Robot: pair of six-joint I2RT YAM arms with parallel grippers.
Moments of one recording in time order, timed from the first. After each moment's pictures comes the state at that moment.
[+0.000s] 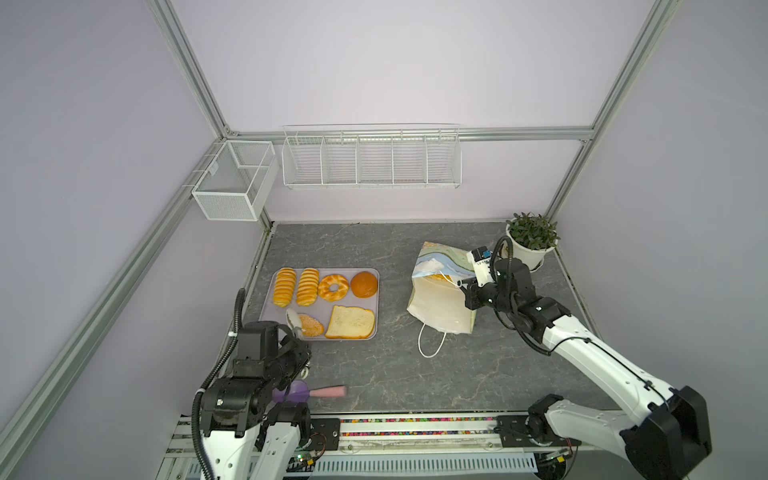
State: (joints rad) left arm -0.10 0.54 0.91 -1.25 0.17 -0.92; right arm 0.49 1.15 0.87 -0.30 -0.15 0.19
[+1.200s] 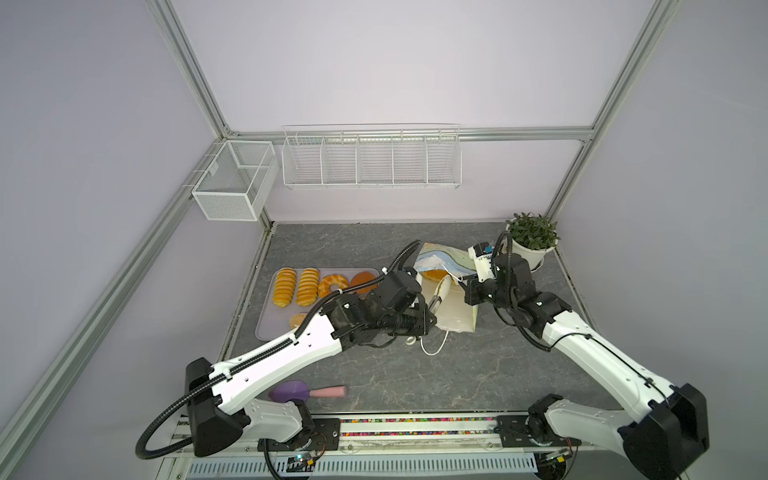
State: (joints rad) left arm -1.07 1.33 1.26 -0.69 0.08 -0.89; right arm 0.49 1.18 0.93 -0.35 -0.13 0.25
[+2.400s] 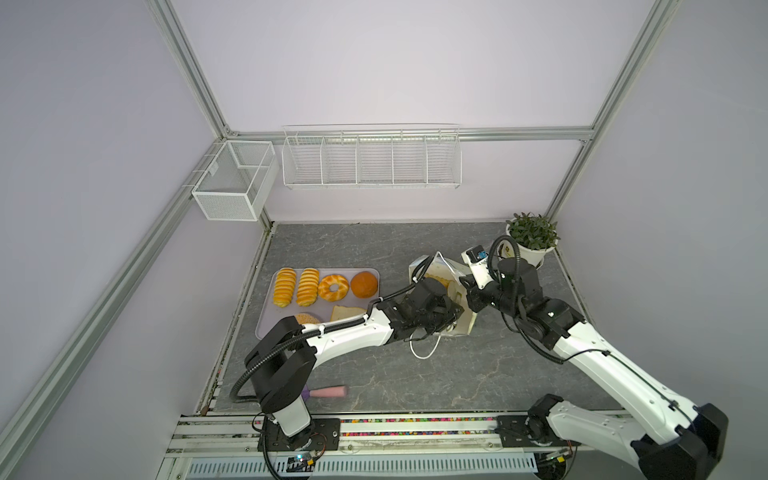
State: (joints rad) left arm -1.04 1.68 1.14 -0.05 0.12 -1.38; right arm 0.59 1.07 0.95 -0.40 -0.02 -0.05
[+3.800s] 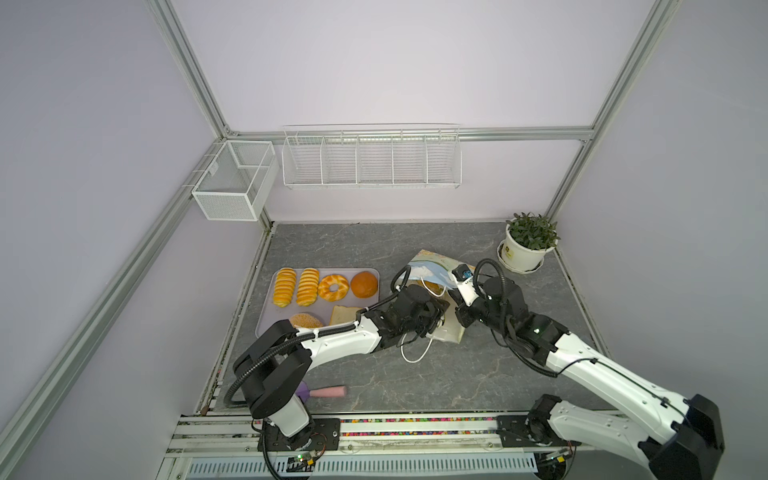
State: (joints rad) left arm -0.99 1.62 0.94 0.15 0.06 -1.65; right arm 0.72 1.05 0.80 -0.24 0.07 -0.08
